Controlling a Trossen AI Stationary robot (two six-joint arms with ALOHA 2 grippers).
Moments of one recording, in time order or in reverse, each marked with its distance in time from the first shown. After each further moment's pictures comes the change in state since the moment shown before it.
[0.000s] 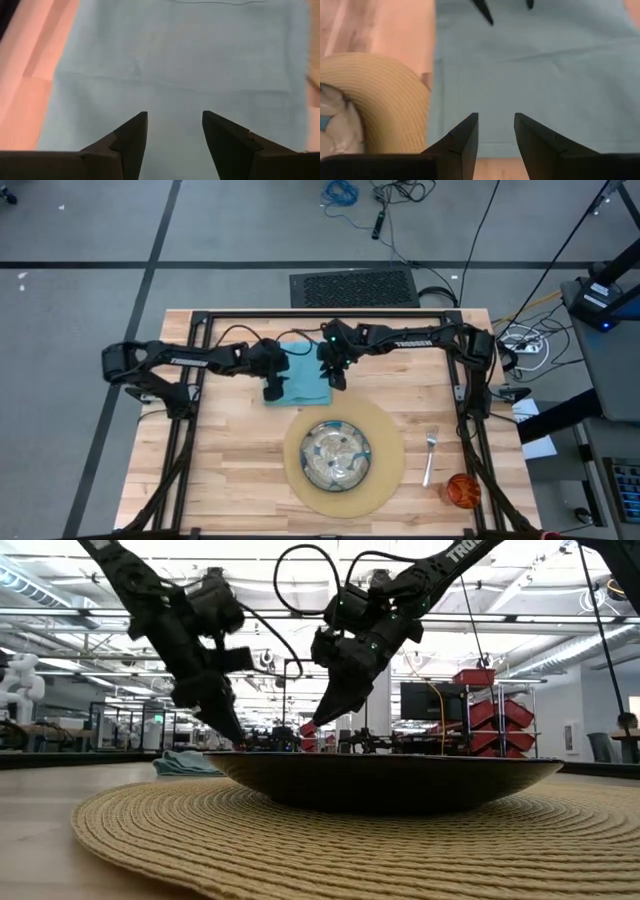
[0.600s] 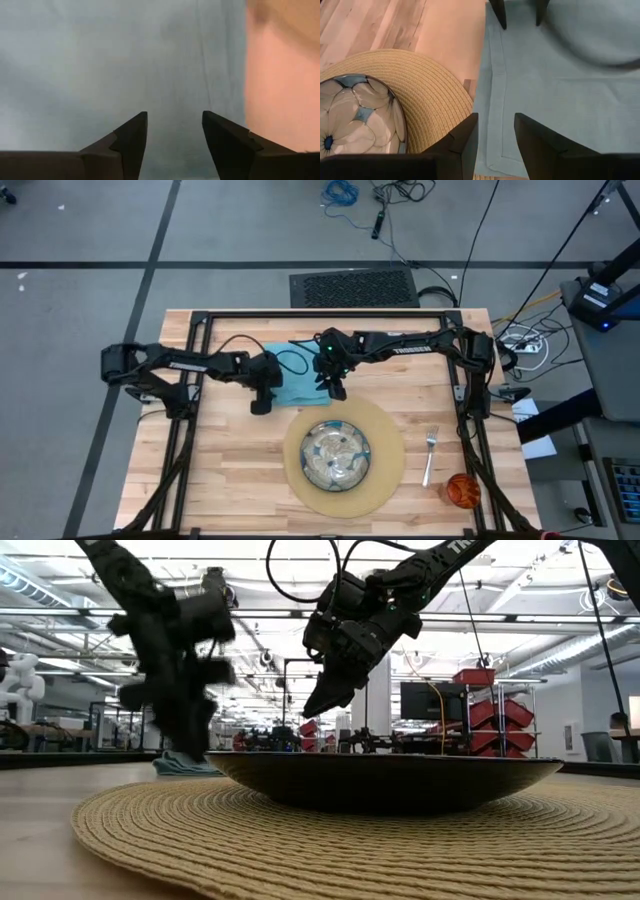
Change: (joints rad) left arm -0.073 -0.035 -0.020 -0.207 0.074 0.025; right arm 0.063 0.000 0.003 0.024 -0.073 -0.048
